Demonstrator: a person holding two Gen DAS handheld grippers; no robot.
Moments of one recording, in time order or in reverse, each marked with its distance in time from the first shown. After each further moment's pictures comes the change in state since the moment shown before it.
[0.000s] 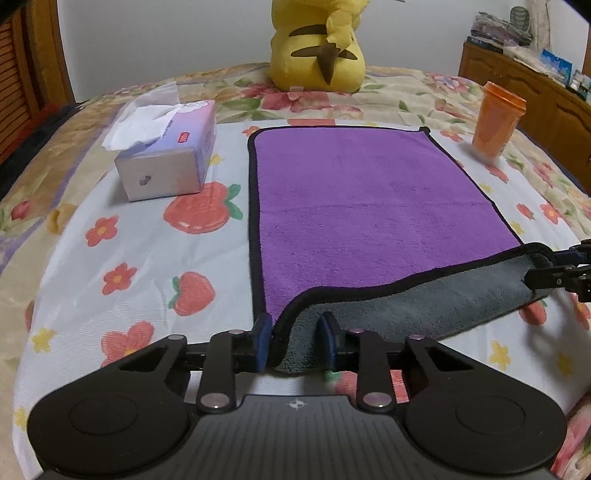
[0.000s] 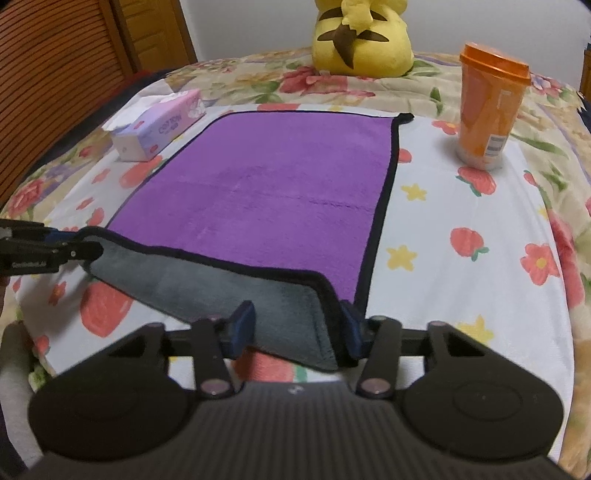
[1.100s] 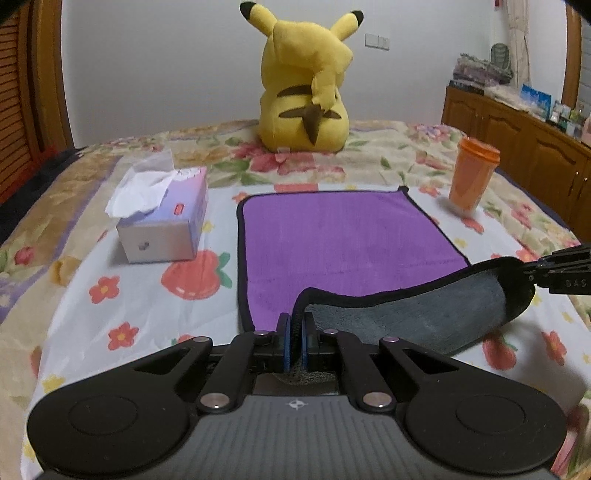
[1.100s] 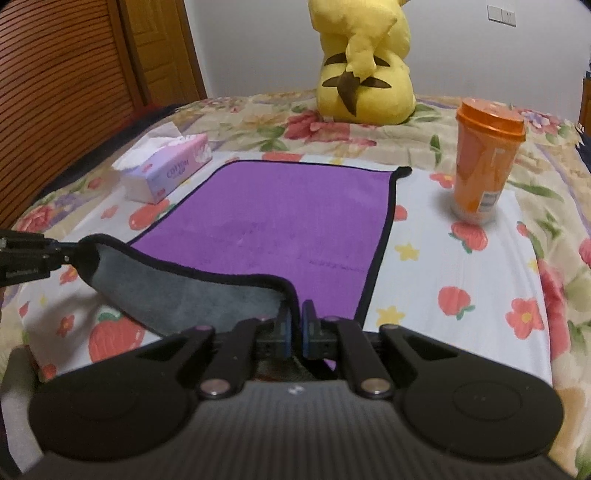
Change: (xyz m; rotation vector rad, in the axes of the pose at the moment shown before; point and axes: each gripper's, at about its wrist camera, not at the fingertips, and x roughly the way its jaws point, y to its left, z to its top) left arm -0.032 -0.007 0.016 0.006 -0.186 -0.034; right arm -0.015 -0.006 0.022 -0.030 -0.132 0.008
